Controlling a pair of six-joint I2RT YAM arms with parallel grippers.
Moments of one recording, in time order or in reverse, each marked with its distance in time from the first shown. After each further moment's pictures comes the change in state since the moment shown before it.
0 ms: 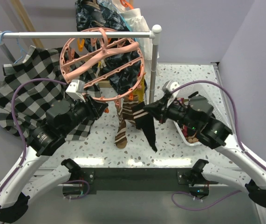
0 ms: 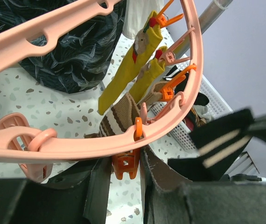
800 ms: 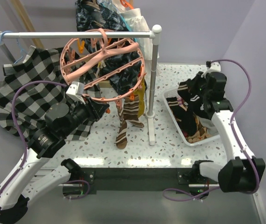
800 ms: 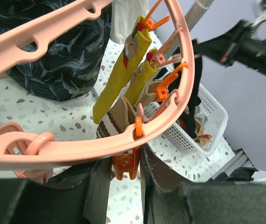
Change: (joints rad) left arm 0.000 -0.033 -0.056 0.076 0.039 0.022; right arm -0.746 0.334 -0.055 0.036 0.109 0.248
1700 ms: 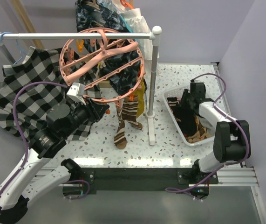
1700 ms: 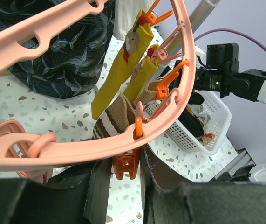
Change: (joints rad) left arm 0.000 -0.005 -0.024 0.007 -0.006 0.000; right arm 0.038 0.312 -0.090 -0.018 0.134 -0.001
